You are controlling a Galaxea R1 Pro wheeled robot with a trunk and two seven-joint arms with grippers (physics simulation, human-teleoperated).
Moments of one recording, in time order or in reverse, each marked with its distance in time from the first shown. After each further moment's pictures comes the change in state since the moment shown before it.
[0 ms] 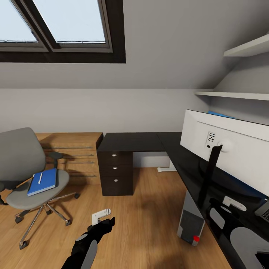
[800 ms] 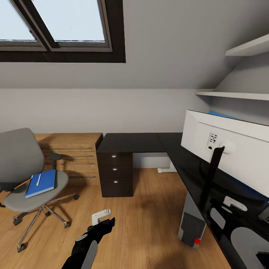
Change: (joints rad) left arm 0.000 0.000 0.000 0.006 0.000 -0.001 0.000; right arm 0.000 -0.005 0.000 0.000 0.000 0.001 0.000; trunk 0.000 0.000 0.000
